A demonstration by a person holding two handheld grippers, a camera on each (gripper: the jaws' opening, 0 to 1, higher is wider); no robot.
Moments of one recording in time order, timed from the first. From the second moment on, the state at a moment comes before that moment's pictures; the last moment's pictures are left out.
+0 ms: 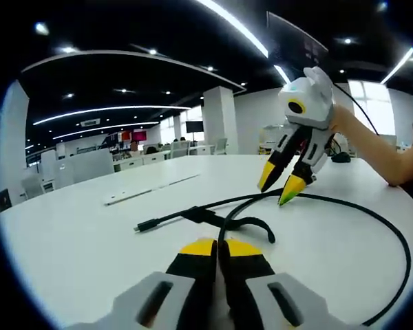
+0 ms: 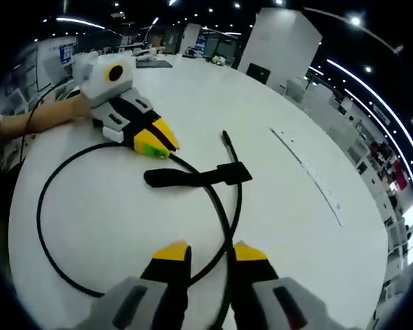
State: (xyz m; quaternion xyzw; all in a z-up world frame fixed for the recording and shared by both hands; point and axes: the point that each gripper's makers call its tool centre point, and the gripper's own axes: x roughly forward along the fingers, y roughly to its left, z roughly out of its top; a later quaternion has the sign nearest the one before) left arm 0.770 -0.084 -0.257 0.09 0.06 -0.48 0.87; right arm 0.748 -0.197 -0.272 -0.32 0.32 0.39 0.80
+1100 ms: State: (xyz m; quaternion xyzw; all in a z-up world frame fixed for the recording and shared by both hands) left arm 0.769 -0.085 -0.257 0.09 0.06 -0.48 0.87; right arm 0.765 -0.167 -0.270 -0.35 0.28 0.40 0.80
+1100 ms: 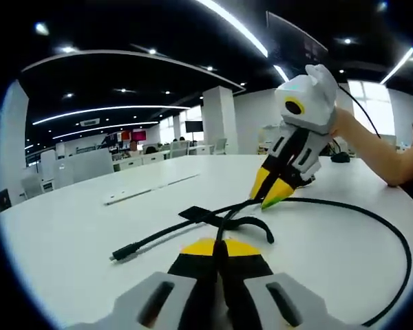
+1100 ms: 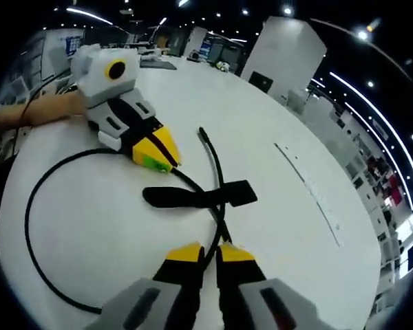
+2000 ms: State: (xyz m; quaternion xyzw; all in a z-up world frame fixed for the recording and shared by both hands) left arm 0.769 -0.086 -0.256 0.09 0.06 -0.48 0.87; right arm 0.760 -0.149 -0.271 -0.33 0.26 0.41 0.81
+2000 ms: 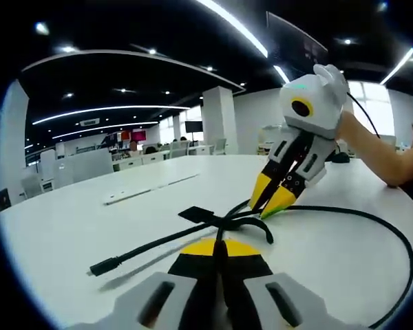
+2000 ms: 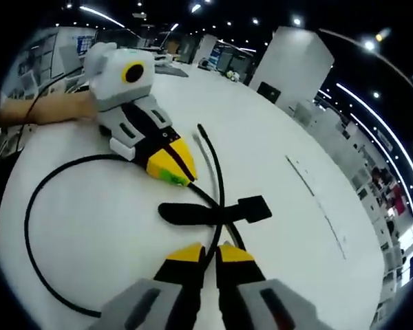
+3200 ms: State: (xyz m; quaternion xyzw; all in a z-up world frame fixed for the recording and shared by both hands) left arm 0.774 -0.082 -0.254 0.10 0.05 -0.47 0.87; right arm 0.758 -0.149 -0.272 -0.32 0.26 0.41 0.81
